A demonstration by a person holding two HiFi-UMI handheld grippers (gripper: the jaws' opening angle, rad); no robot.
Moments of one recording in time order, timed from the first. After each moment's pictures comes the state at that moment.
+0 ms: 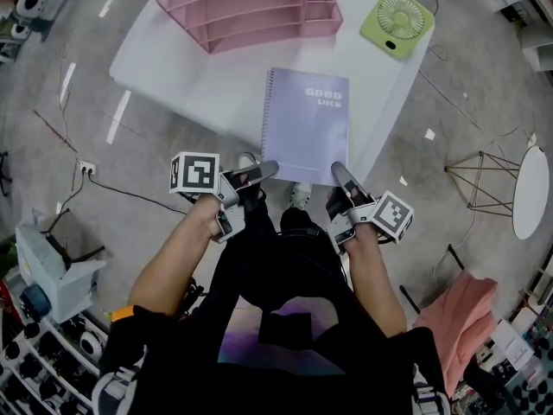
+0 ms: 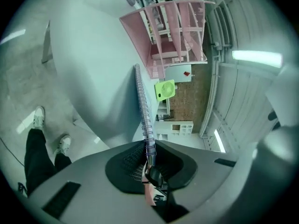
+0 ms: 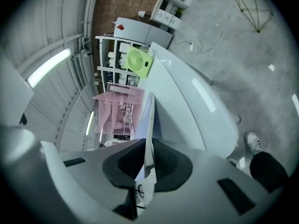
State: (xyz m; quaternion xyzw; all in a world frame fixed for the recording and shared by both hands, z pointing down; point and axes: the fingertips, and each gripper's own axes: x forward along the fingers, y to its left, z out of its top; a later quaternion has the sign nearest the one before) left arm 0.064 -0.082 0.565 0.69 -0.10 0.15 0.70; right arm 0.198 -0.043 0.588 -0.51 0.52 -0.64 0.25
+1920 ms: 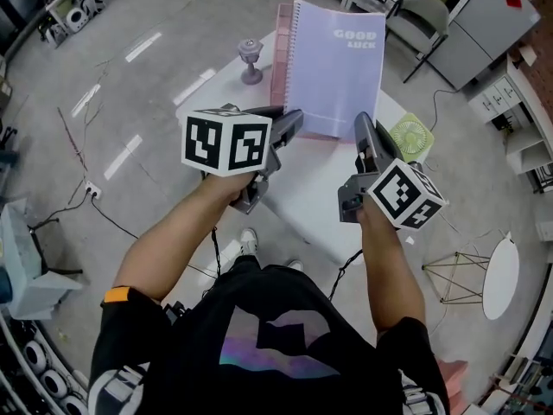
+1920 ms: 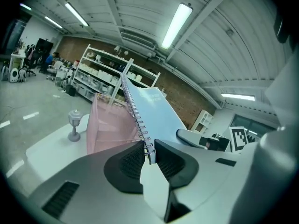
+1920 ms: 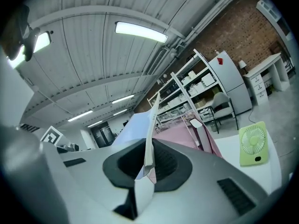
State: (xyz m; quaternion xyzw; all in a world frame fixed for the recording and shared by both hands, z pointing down) left arm 0.007 -0.278 0.292 0.91 -0.28 0.12 0.28; right arm 0.123 -0.260 0.268 -0.60 0.76 -0.23 0.11
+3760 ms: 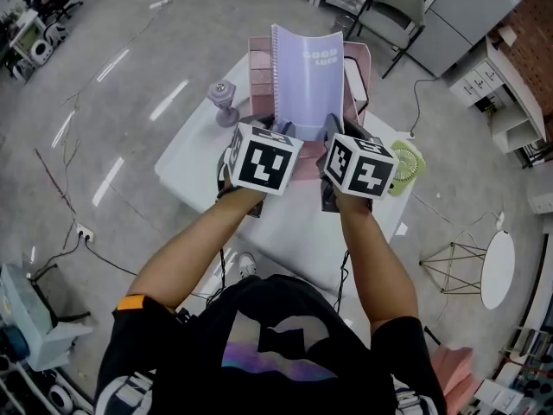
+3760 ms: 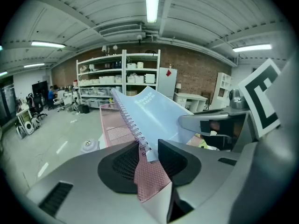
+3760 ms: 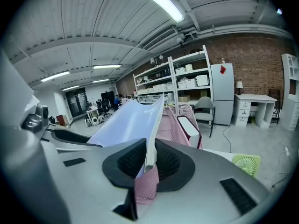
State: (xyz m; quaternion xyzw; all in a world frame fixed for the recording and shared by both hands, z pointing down) left arm 0.037 -0.438 0.341 0.86 -0.37 0.31 0.14; right arm 0.140 -0.431 0.322 -0.68 0.68 -0.23 -0.11
